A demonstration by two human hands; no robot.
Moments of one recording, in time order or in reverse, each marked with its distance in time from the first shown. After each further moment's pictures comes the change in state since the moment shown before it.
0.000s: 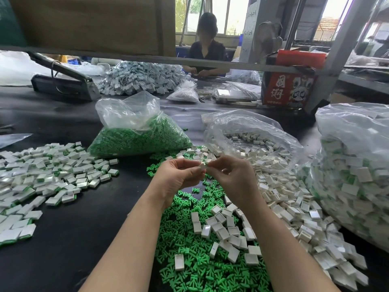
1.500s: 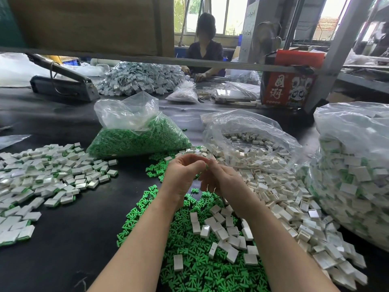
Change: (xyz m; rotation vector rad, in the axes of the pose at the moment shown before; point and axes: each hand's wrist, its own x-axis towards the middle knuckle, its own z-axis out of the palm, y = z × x) left_hand -0.008 0.007 0.036 0.081 0.152 0.166; right_hand -0.005 -0.003 0.007 0.413 -0.317 0.250
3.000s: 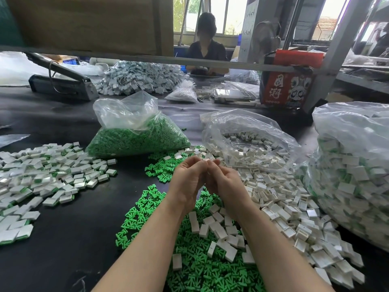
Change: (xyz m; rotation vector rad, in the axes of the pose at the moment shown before) left_hand -0.004 -0.009 0.014 -0.357 -0.075 -0.160; right_hand 0.003 0.012 0.008 0.124 0.150 -0.030
